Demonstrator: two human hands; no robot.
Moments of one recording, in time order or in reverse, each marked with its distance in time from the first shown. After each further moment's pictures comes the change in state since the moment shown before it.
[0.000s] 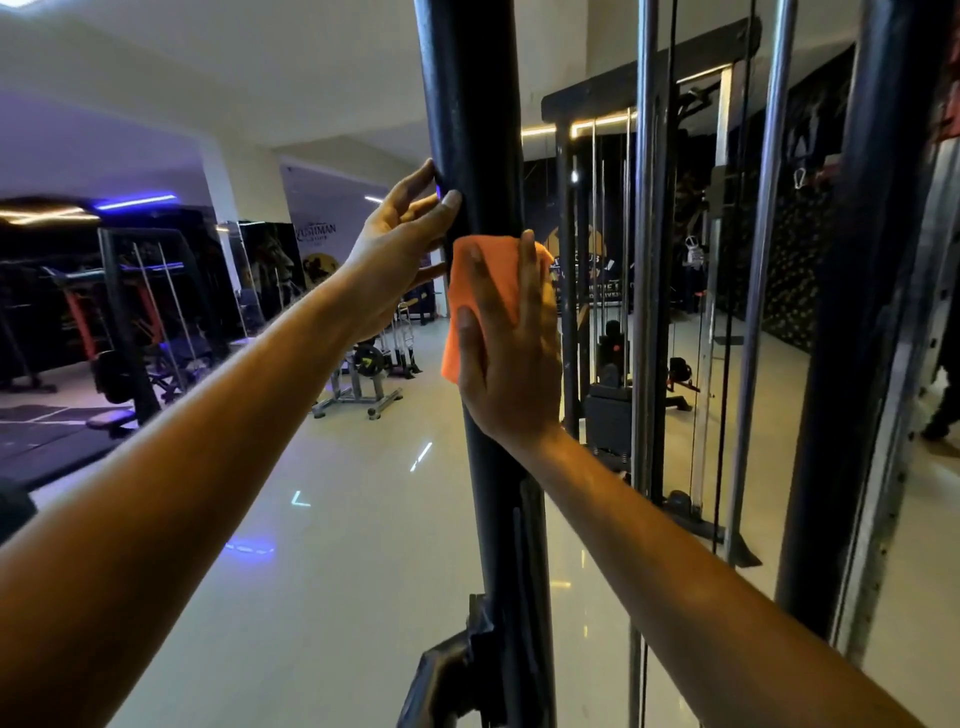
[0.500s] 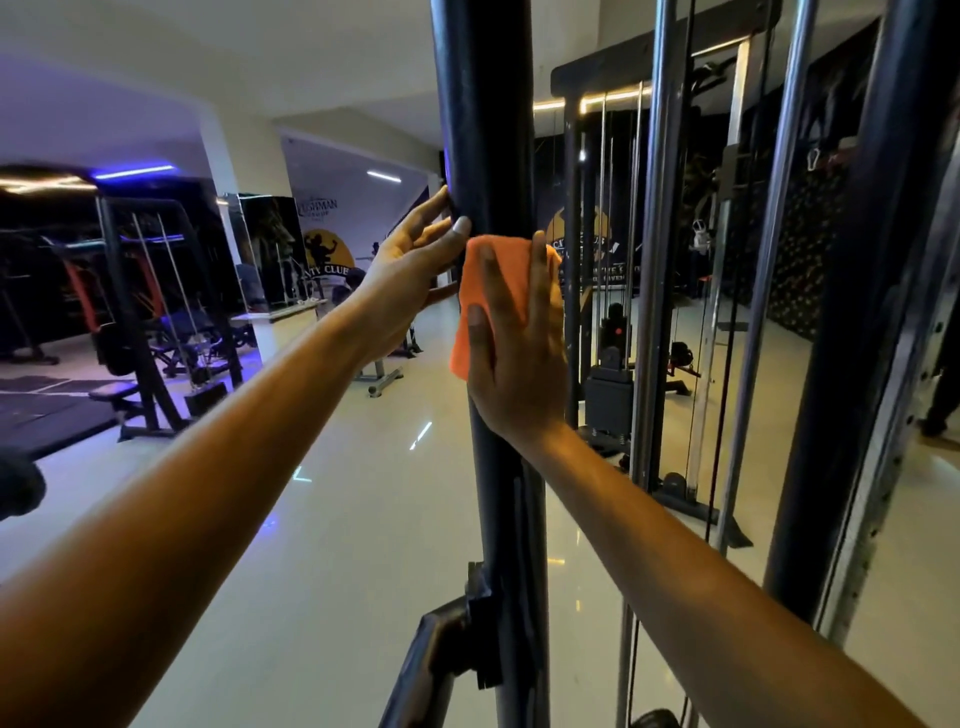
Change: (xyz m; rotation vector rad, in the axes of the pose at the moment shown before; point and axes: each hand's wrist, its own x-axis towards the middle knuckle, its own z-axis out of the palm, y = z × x) left_hand -0.029 -0.037 0.009 -0.070 -0.023 -0.073; right_hand -0.028 0.006 -0.004 0.037 -0.067 0.034
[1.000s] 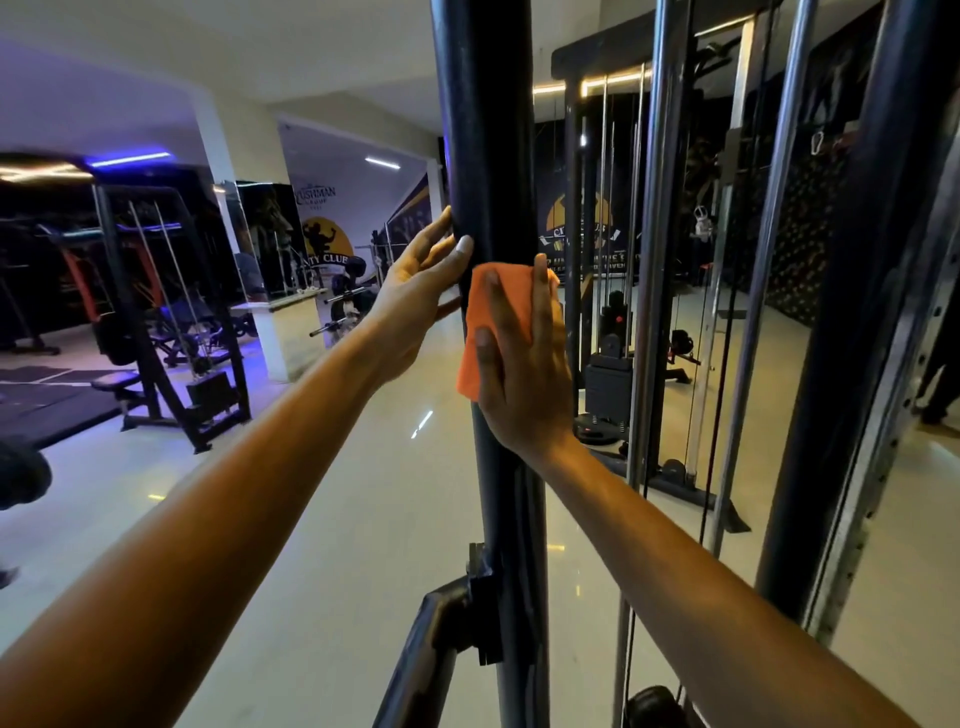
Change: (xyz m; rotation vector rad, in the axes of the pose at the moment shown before) left_hand -0.013 -0.036 0.007 -0.066 0.000 -0.044; right_hand -0.036 0.015 -0.002 0.037 -0.102 0.014
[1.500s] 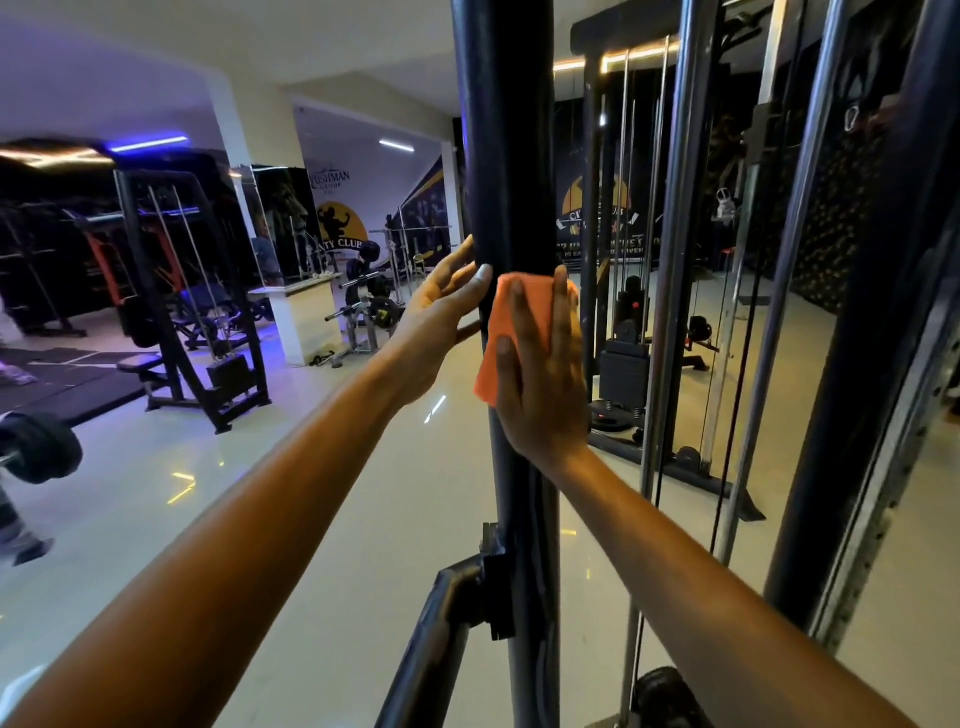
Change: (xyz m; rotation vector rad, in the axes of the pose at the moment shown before) left_hand -0.027 -0.033 0.006 0.003 -0.003 -0.091; right_hand -0.034 0.003 0.005 0.009 -0.030 0.058
